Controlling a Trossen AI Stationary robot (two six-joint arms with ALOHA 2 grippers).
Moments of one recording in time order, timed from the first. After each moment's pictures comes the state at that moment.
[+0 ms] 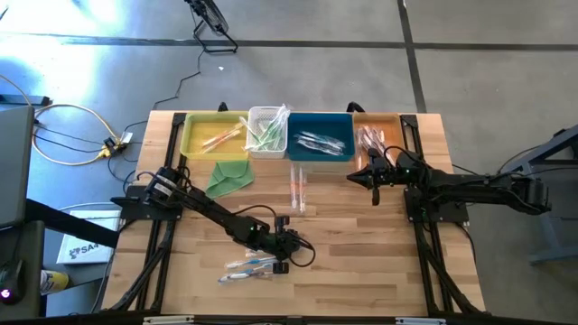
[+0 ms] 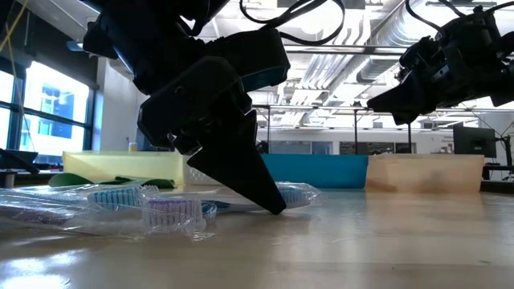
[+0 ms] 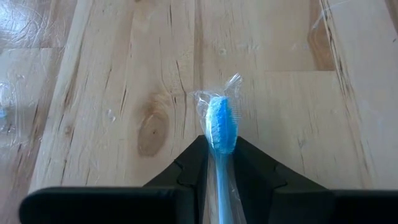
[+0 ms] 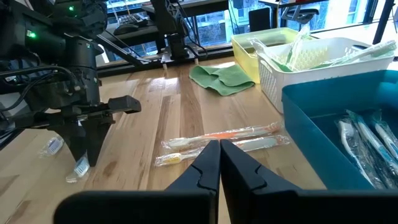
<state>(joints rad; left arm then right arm) -0.39 2.01 1.17 0.01 -0.28 -0.29 -0.39 0.75 0.07 0.50 -0.35 0.09</state>
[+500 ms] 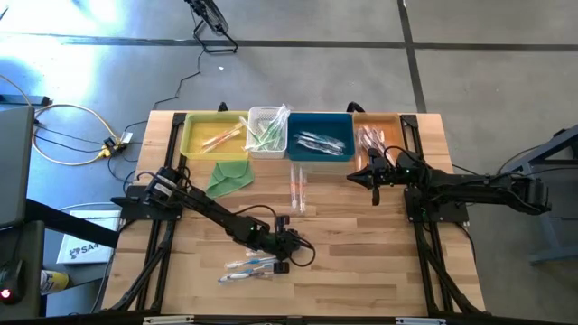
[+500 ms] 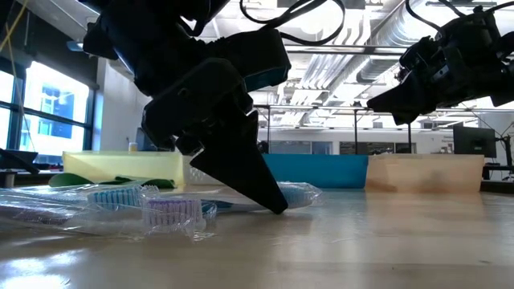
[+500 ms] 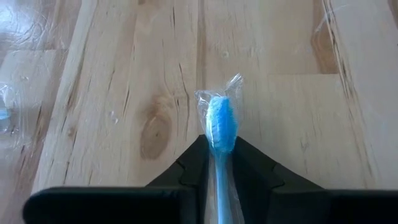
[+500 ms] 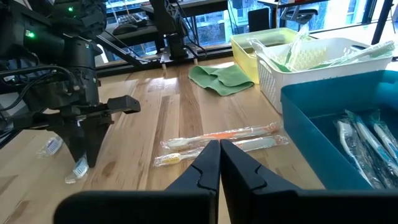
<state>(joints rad) -0.39 2.01 1.17 0.02 -0.29 -0.30 -0.39 0.75 0.07 0.50 -0.35 0.08</state>
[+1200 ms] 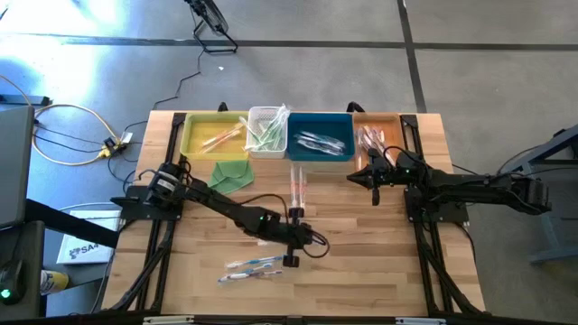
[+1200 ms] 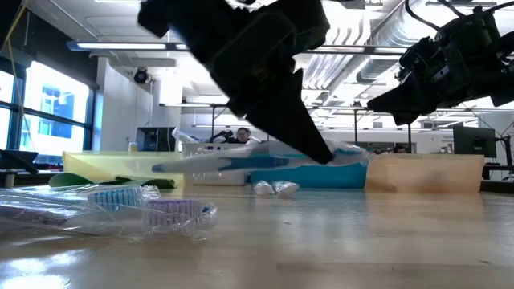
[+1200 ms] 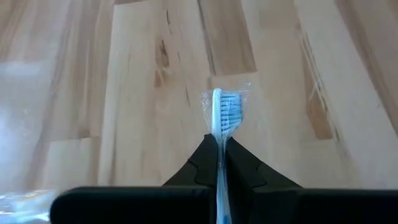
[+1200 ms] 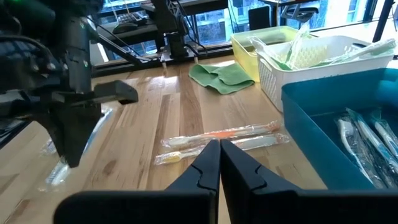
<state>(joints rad) -0.32 2.00 1.32 -0.06 -0.21 -0.12 -0.39 0.75 0.07 0.49 -0.35 0.09</state>
